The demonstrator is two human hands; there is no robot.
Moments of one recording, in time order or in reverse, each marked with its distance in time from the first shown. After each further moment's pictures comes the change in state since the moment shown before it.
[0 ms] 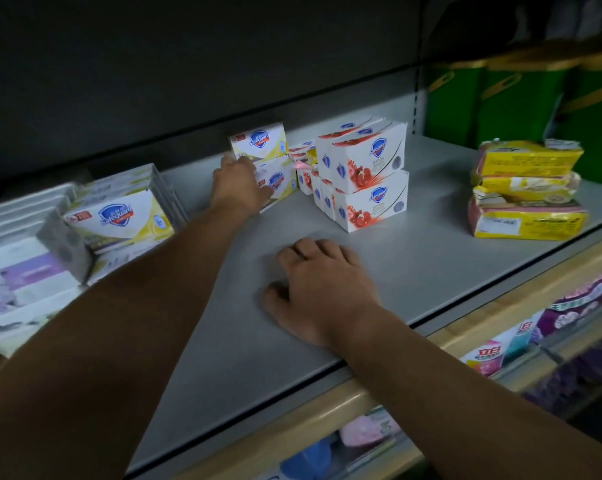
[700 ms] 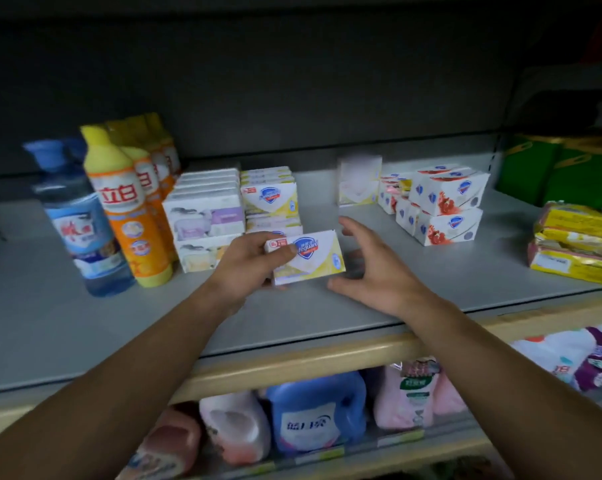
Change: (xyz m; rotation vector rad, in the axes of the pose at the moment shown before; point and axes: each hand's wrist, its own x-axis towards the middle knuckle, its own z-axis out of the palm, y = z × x) left_hand -0.233 -0.082 -0.137 -1.121 -0.173 -0.291; right_hand -0.019 -0.046 -0.014 0.601 -0.003 -0.172
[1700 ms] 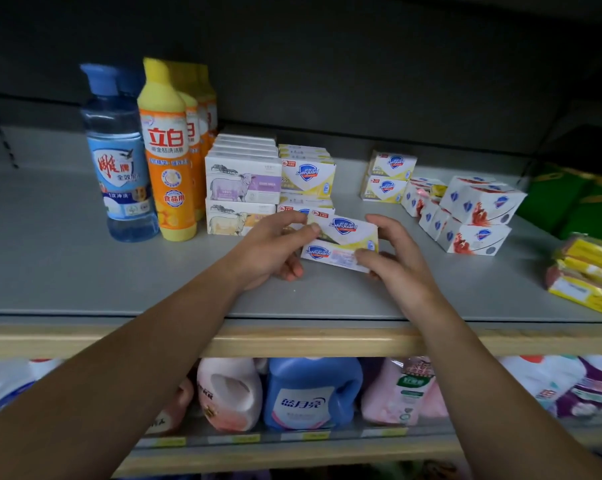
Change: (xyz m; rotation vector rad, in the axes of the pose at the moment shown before) left_hand -0.004 -0.018 -0.021 -0.115 -0.100 0.028; right_hand -0.004 -0.014 0.026 0.408 0.149 0.109
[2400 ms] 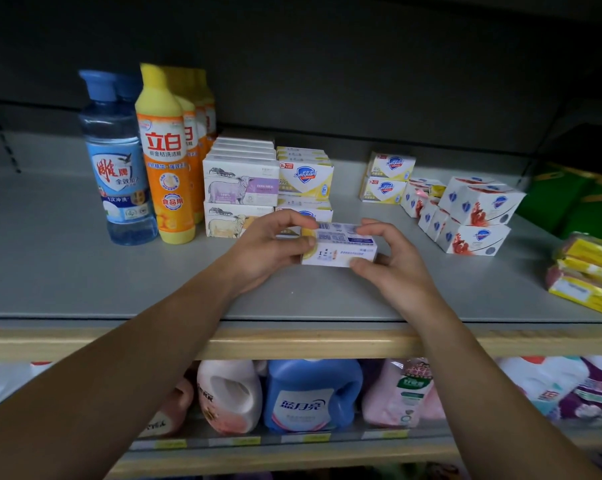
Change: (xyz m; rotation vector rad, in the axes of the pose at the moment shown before) left_hand -0.001 -0.002 0.001 -0.129 -0.041 0.115; right_hand 0.000 0.002 -0.001 0.027 -0.071 -0.059
